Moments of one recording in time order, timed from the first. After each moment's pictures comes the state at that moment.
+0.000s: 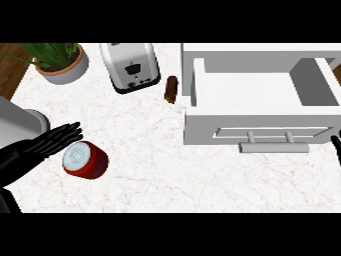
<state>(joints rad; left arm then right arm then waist) -0.07 0.34 0.17 -1.55 0.32 -1.02 0.00 0.27 -0.08 -0.17 -2.05 -0.06 0.14 0.02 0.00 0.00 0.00</state>
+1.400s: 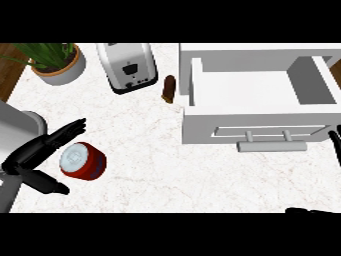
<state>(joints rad) -0.25 0.44 0.03 -0.93 -0.20 -0.73 -0.61 0.23 -0.06 -0.19 -2.03 -0.05 0.16 0.01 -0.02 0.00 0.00</state>
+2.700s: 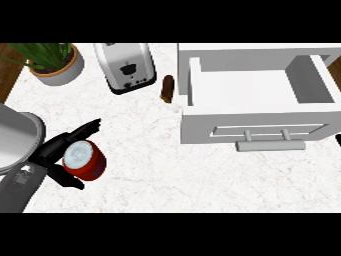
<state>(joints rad) -0.46 0.41 -0.13 -0.48 -0.25 -0.56 -0.84 0.26 -0.06 -0.20 -2.10 -0.07 0.18 0.05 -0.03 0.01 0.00</state>
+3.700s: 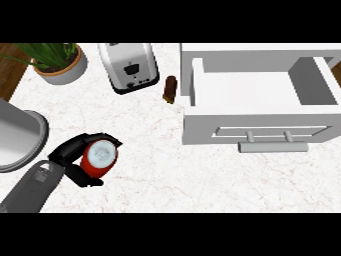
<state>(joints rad) -0.48 0.34 -0.21 -0.48 -0.24 -0.55 -0.85 0.27 -0.06 -0.22 -2.16 -0.10 0.18 0.10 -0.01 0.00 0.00</state>
